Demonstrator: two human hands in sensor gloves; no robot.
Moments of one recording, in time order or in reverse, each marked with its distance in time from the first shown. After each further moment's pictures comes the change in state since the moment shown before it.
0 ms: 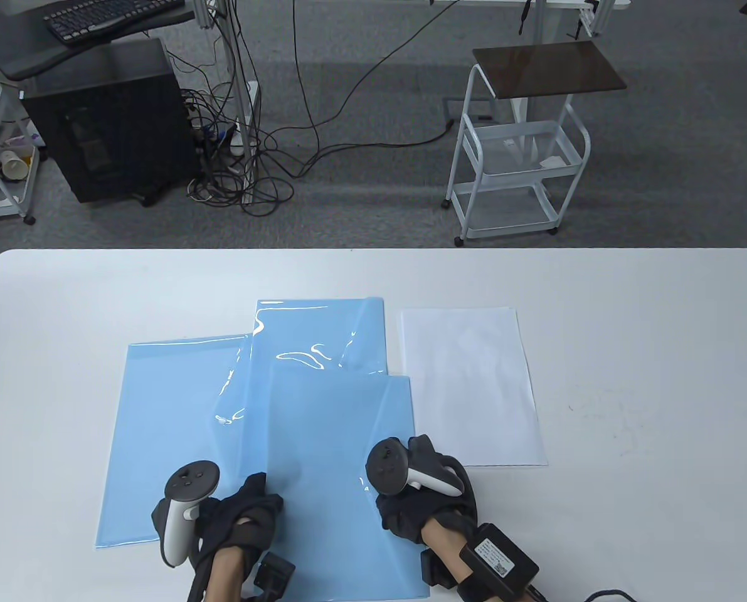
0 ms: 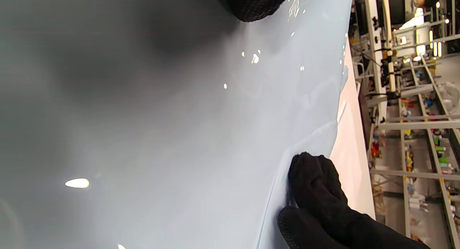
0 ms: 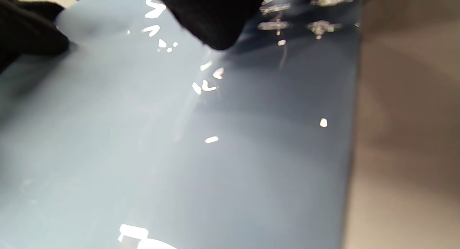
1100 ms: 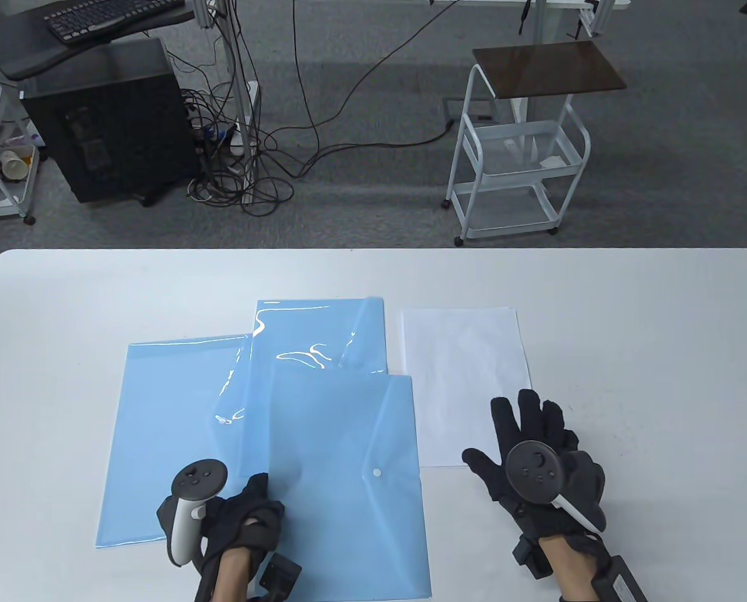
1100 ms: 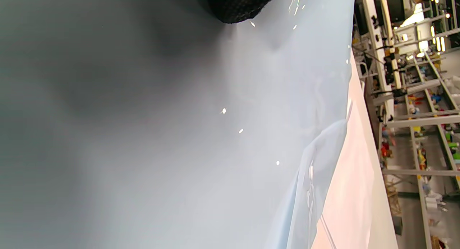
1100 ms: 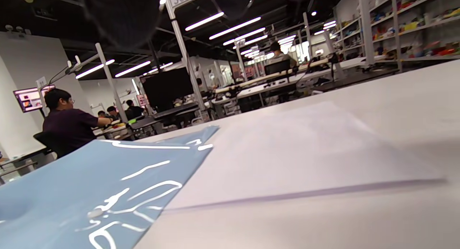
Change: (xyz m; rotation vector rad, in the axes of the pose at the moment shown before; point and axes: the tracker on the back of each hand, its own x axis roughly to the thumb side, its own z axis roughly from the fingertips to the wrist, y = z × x) left_hand 0.003 -0.004 0.000 0.041 0.008 -0.062; right_hand -0.117 -0.059 0.125 -0.666 0.196 -0.063
